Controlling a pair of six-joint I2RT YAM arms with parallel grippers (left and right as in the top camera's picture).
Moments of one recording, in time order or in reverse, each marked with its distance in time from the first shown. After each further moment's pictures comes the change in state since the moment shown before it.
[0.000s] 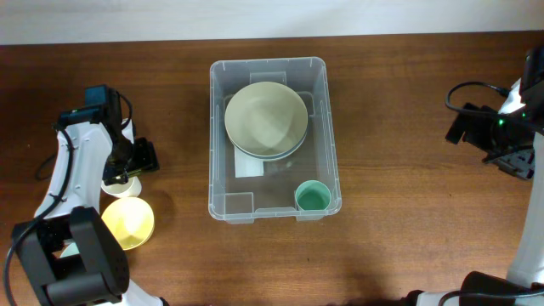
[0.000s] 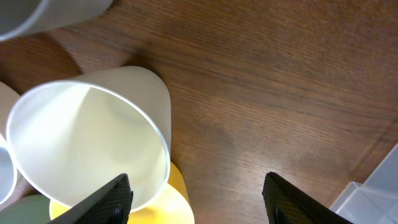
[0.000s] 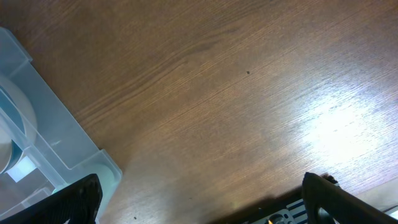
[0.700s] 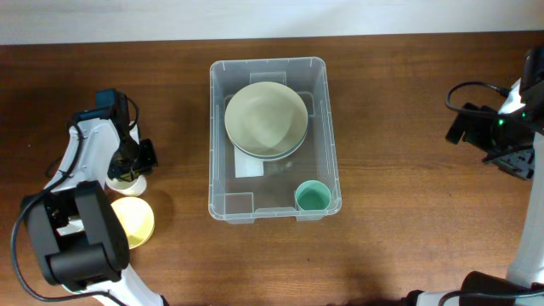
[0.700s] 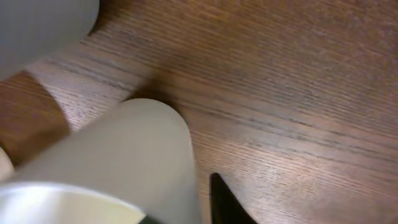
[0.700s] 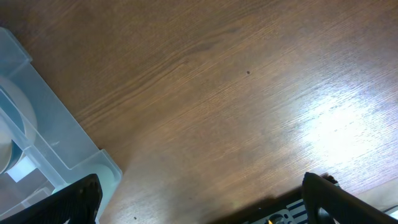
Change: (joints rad) left arm -0.001 0.124 -0.014 0.111 -0.025 -0.011; right arm 0.000 0.000 0.000 0.000 0.000 0.000
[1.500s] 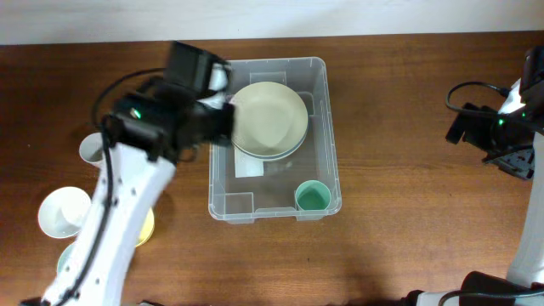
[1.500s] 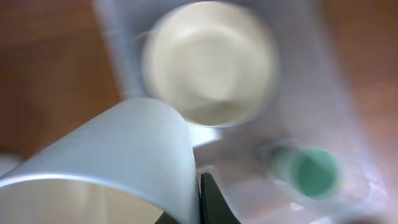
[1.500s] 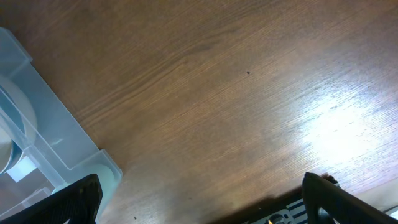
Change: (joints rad) left arm -0.613 -0.349 0.421 -0.225 0.035 -0.008; right arm 0.000 0.000 0.000 0.000 0.000 -0.001
